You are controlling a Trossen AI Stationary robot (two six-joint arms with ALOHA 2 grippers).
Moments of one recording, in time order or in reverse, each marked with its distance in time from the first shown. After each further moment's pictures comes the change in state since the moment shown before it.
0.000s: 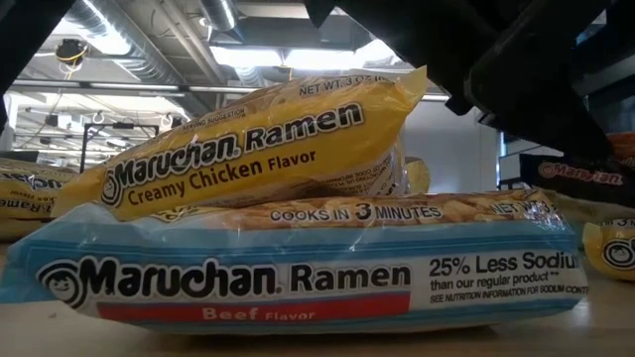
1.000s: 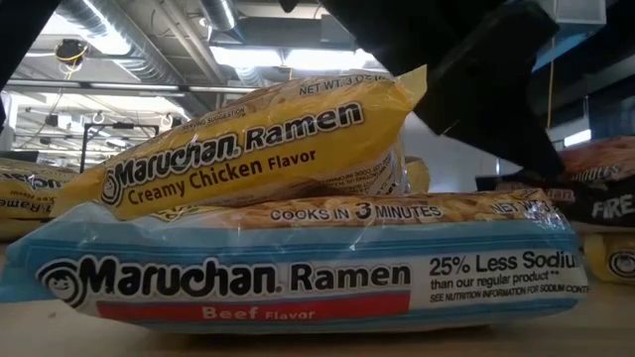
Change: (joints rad) left arm -0.037 -0.043 -0.065 -0.076 -0.092 0.004; right arm -0.023 0.031 0.000 0.016 -0.001 0.083
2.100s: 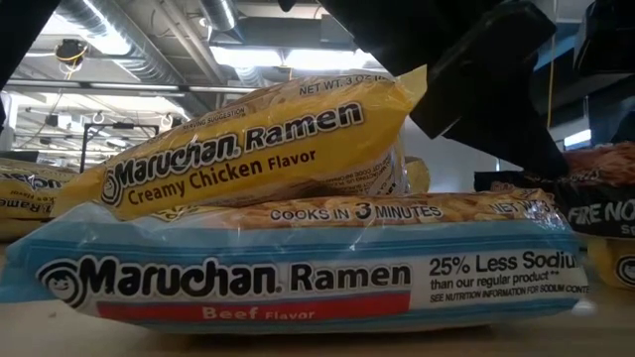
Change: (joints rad) left arm 0.003 0.001 -0.001 0.012 -0.006 0.033; right arm -0.253 0.042 -0.002 0.124 -0.342 -0.341
